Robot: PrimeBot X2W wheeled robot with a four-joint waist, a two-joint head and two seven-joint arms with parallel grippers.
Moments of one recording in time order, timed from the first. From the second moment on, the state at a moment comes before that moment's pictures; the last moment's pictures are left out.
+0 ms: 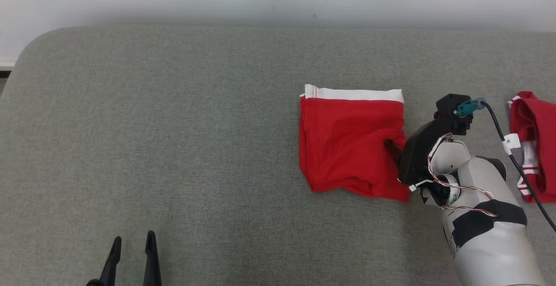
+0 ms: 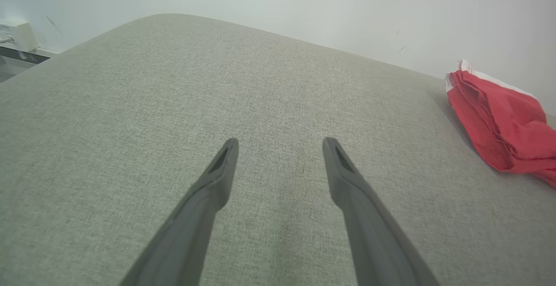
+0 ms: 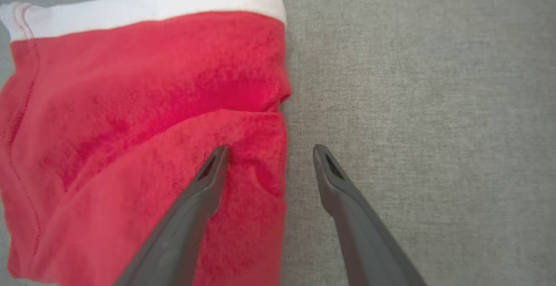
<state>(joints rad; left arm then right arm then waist) 0.06 0.05 0.04 0.16 -0.29 -0.13 -0.26 -0.73 -0.05 -0.08 0.80 0.18 0.13 0.52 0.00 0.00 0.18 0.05</state>
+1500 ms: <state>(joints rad) -0.05 0.05 0.03 0.08 -0.29 -0.13 -0.26 -0.97 -0.43 0.43 0.43 0.25 0.13 0.81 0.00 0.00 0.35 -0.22</state>
